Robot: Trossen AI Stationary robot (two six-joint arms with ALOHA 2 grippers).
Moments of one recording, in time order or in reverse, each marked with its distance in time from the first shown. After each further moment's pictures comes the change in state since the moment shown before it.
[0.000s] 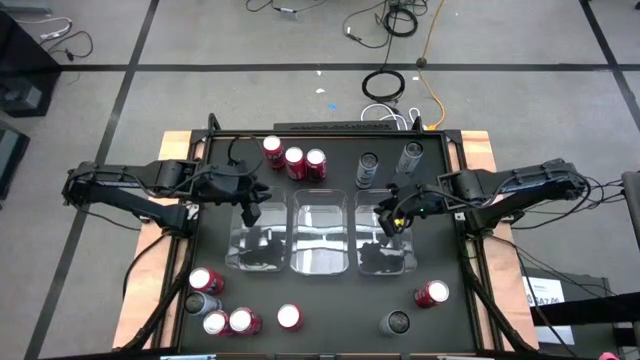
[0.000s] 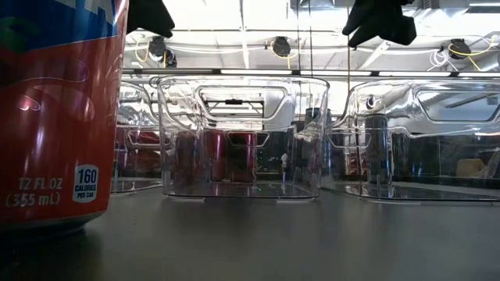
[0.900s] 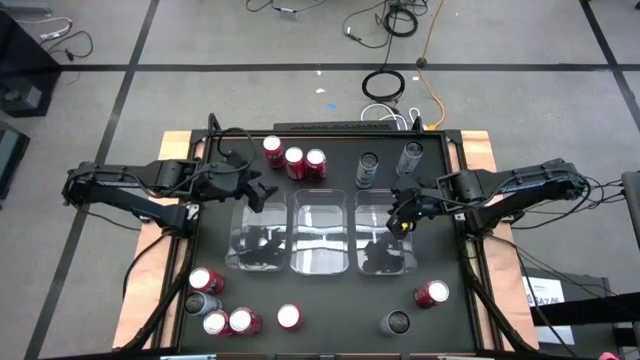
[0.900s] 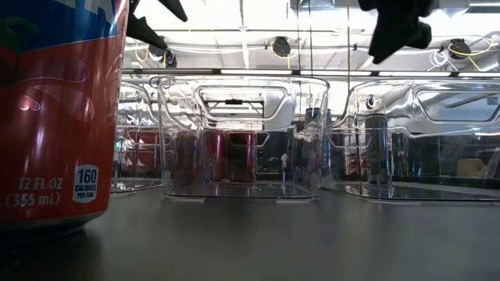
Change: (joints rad) left arm 0.002 0.000 0.000 0.020 -0.154 -0.326; right arm 0.002 0.000 0.000 -0.219 -0.005 -0.062
